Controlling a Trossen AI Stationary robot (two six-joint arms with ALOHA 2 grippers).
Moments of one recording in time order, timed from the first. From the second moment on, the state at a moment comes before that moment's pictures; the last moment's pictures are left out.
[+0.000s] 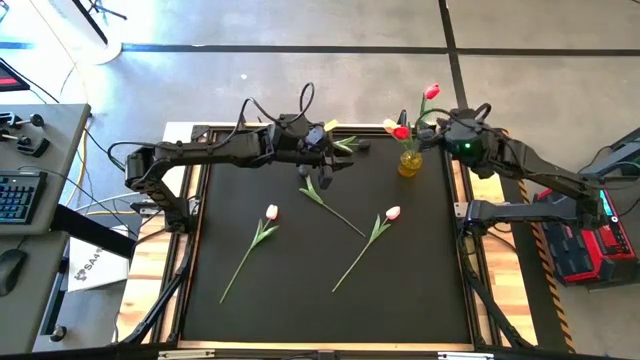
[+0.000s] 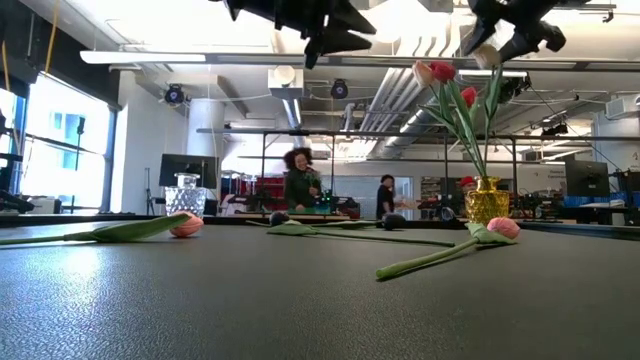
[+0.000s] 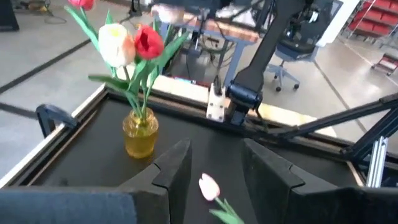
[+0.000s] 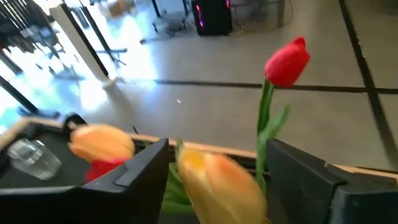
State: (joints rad) left arm 0.24 1.65 1.38 -0.04 0.14 -0.16; right arm -0.35 0.85 1.05 -0.74 0.71 0.60
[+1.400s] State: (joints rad) left arm 0.19 1.65 1.06 -0.89 0.14 -0.55; right arm -0.33 0.80 1.05 -0.19 0.45 0.21
